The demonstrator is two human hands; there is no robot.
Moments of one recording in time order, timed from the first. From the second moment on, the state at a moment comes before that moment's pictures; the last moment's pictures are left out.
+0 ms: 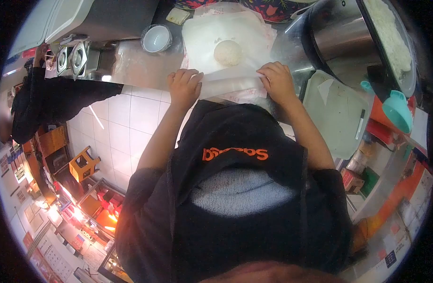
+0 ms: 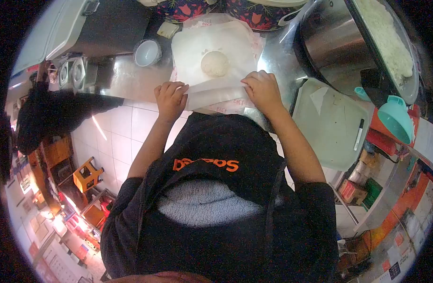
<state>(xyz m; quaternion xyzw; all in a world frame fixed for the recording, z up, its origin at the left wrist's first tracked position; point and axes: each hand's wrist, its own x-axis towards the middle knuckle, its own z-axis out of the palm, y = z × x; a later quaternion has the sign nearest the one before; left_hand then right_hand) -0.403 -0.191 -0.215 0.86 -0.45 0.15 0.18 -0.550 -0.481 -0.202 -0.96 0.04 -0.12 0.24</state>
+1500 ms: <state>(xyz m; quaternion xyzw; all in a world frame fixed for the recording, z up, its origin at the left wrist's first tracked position) -0.414 -0.257 -0.207 0.82 -0.53 0.09 0.20 -0.456 -0.463 -0.222 -0.96 -0.18 -0.07 0.19</state>
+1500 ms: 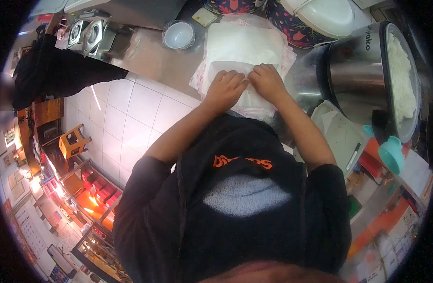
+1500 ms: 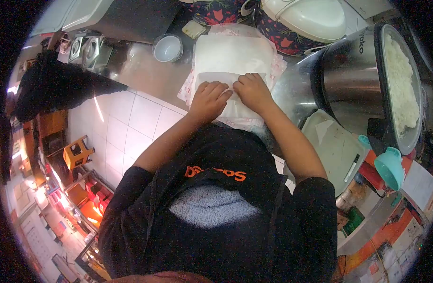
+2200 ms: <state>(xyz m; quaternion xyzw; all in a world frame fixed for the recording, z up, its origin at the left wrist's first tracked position) -0.369 -0.249 -0.212 0.89 -0.42 -0.15 0.04 -0.469 -0.472 -0.231 -0.99 -0.07 -0.09 0.12</state>
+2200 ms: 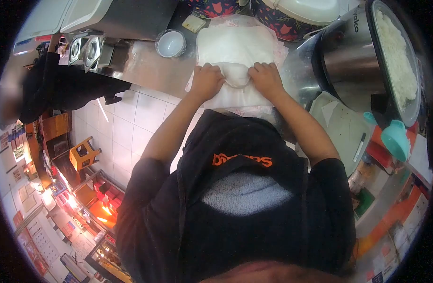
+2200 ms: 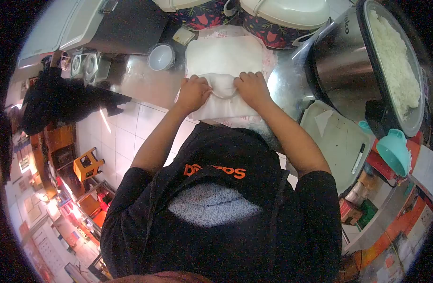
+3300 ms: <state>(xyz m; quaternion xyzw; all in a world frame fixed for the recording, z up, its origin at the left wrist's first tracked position) -0.340 -0.279 -0.234 0.88 -0.39 -0.22 0.16 -0.440 -0.447 -0.242 -0.96 0.00 -0.01 0.29</state>
